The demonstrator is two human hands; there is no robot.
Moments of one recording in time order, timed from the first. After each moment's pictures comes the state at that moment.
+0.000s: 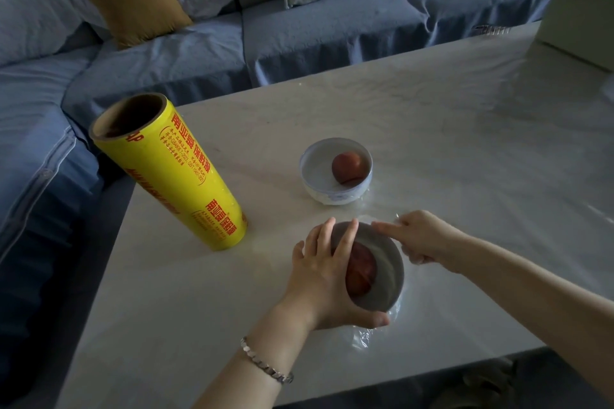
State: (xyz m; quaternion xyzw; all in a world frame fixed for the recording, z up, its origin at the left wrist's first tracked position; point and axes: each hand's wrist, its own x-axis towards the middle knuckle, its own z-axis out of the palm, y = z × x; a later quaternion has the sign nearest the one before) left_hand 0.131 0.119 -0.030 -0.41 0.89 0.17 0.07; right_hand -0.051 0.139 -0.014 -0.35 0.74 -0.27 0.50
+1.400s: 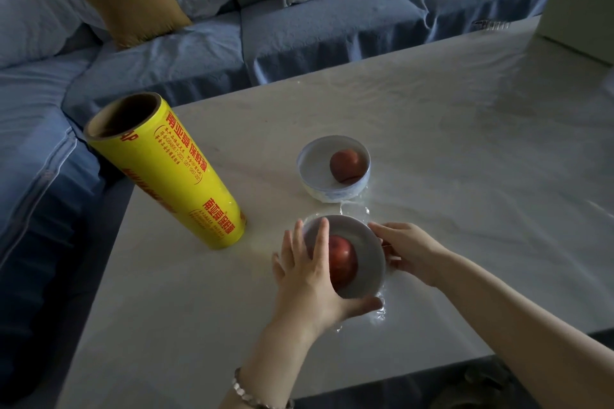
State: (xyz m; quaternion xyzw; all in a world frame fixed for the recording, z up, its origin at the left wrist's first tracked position) left_hand 0.135 0.133 -0.027 -0.53 0.82 0.21 0.00; right_hand -0.036 0.137 -0.050 -0.23 0.66 -0.39 0.59
